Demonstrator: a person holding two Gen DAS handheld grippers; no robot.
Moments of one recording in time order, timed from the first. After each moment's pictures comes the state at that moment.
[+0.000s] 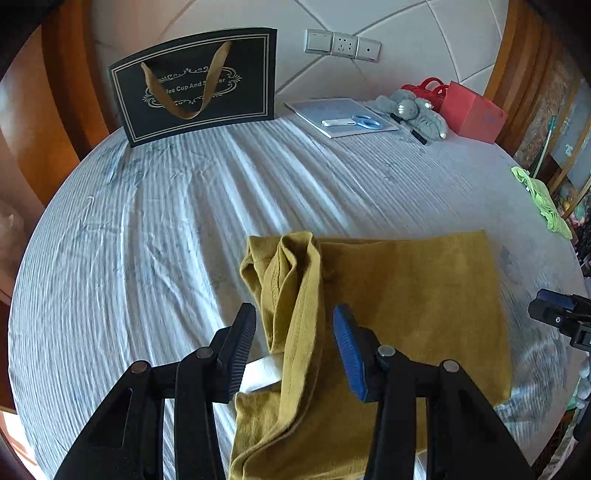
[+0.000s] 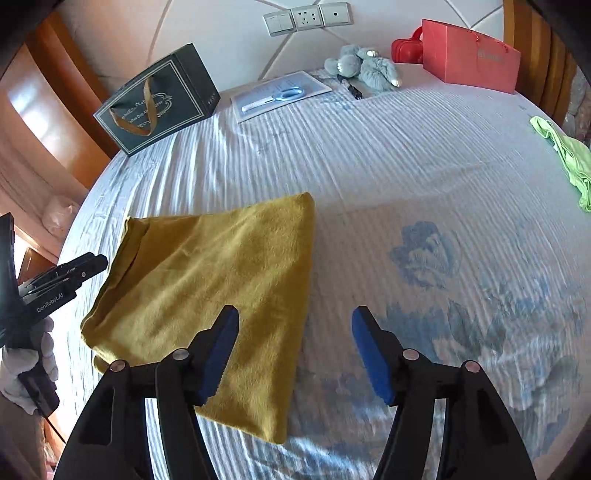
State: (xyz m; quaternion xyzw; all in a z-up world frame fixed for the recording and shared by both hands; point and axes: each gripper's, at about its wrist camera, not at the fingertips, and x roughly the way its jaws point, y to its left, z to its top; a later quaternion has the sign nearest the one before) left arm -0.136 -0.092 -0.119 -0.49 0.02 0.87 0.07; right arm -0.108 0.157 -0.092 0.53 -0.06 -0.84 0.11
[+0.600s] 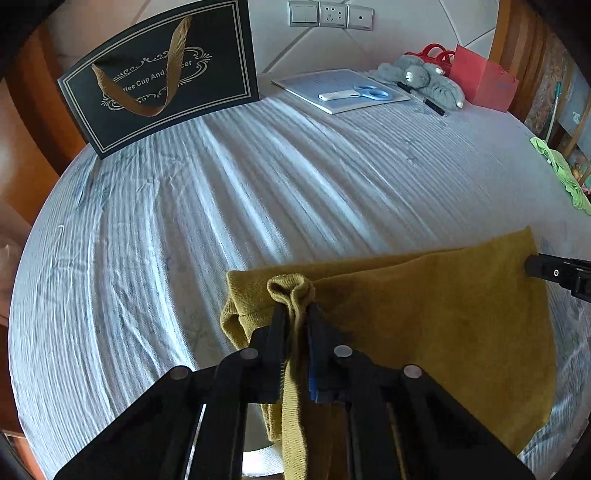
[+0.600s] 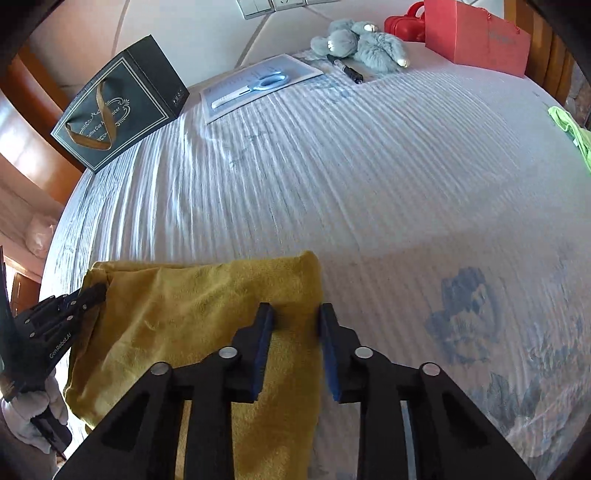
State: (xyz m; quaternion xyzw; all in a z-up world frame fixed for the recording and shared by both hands) left arm -0.187 -0.086 -0.154 -0.51 0.05 0.85 0.06; right arm -0.181 0.141 -0.134 0.56 -0.08 -0.82 0.09
